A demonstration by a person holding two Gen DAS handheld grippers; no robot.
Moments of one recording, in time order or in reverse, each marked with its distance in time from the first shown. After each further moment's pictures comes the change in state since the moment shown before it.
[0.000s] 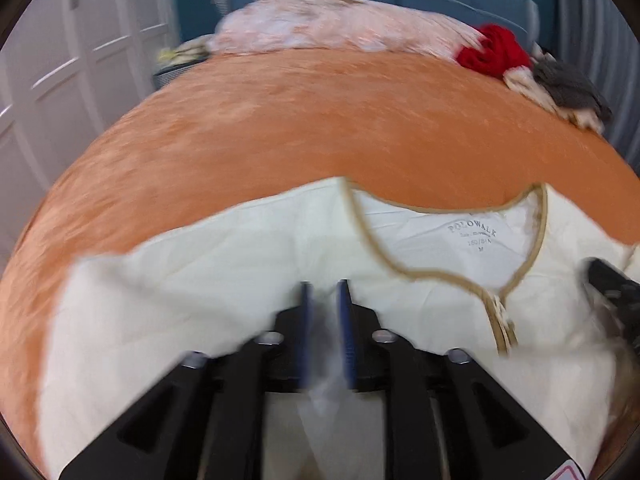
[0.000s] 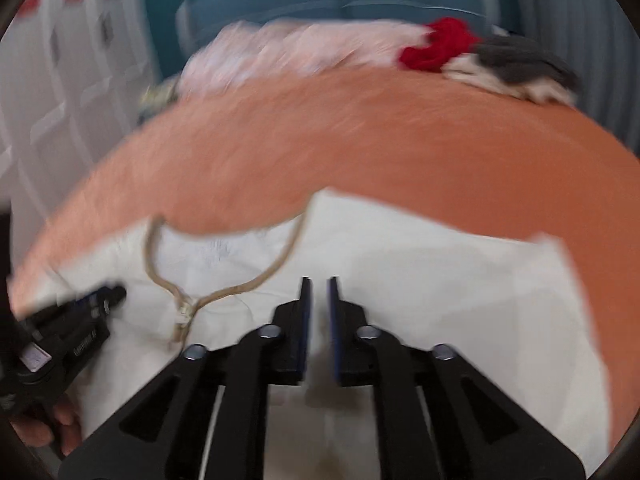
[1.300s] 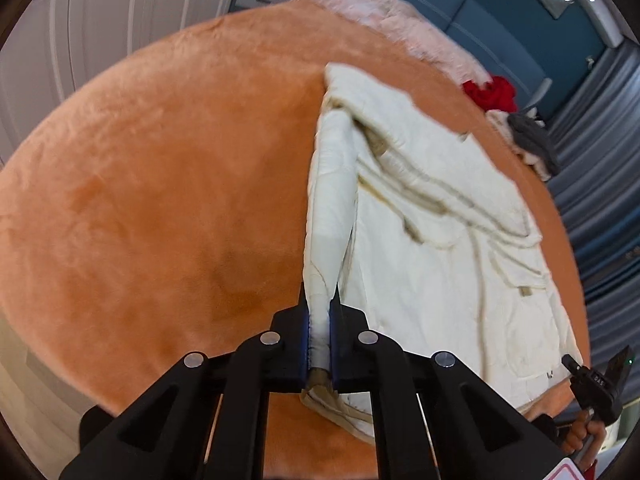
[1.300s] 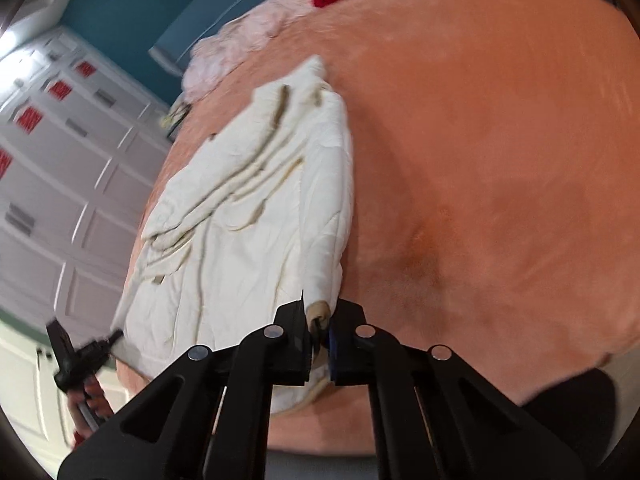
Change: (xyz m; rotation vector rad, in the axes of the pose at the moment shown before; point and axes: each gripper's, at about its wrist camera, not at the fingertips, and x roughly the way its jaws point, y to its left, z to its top) left arm -0.319 0.167 -0.252 -0.330 0.143 -0.239; right arm -0.349 -0.158 -0.220 0.316 0.242 0.214
